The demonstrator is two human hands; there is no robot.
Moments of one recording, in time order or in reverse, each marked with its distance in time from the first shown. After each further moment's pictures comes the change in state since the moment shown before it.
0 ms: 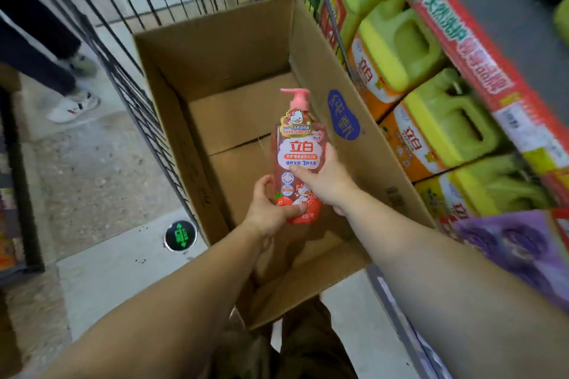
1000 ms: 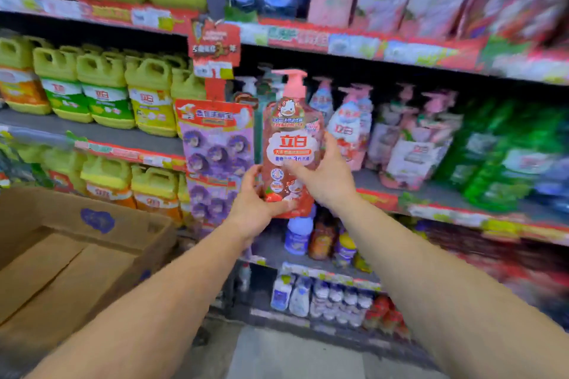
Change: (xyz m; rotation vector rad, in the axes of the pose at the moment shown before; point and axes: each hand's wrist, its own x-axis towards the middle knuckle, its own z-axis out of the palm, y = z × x) left_hand -0.413 -0.131 0.210 0.486 -0.994 0.684; right_hand -0.584 0.122 -0.180 0.090 1.206 -0.358
